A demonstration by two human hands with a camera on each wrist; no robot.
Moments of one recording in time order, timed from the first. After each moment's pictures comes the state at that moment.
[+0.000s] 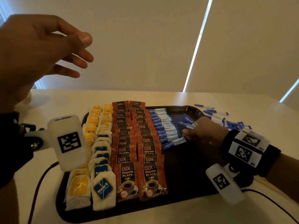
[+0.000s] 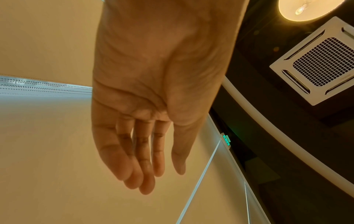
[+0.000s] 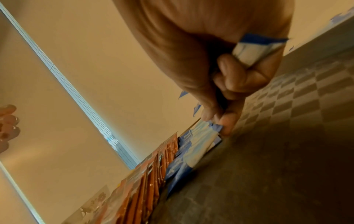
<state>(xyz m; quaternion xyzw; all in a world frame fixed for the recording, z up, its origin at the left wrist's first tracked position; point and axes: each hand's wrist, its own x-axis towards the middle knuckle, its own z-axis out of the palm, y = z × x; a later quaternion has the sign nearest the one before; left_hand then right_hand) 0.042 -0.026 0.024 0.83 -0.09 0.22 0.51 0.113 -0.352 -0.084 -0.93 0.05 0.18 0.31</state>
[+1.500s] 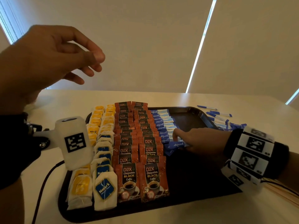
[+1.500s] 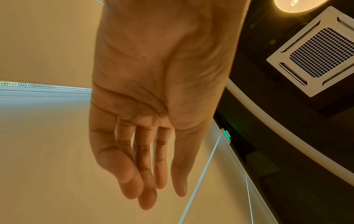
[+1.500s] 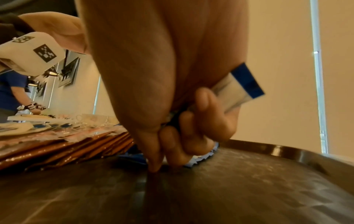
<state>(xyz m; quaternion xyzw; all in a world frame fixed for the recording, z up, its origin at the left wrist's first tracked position) 0.031 -0.040 0.021 0.85 -0.07 0.23 0.47 0.105 -0.339 -0.081 -0.92 -0.31 0.23 -0.12</state>
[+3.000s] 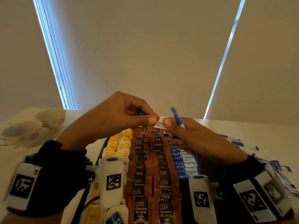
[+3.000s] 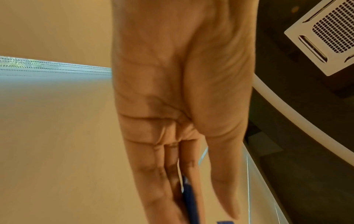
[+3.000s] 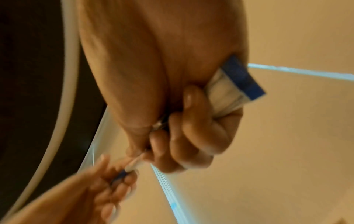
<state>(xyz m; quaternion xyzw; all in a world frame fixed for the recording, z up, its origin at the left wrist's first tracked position) 0.034 -0.090 0.008 0.86 -0.15 0.09 0.49 0.094 -0.279 -0.022 -0.80 -0.34 0.15 0.47</state>
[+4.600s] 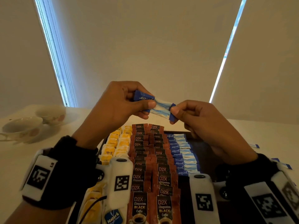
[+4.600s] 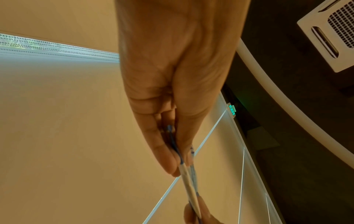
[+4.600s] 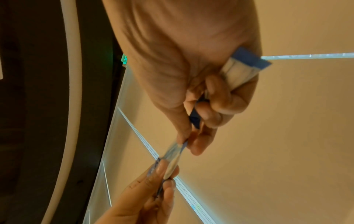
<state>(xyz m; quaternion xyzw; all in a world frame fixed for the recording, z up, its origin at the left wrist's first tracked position) 0.045 -0.101 0.000 0.78 -0.11 0.21 0.58 0.084 -0.286 -0.009 -0.77 -0.27 0.02 0.57</state>
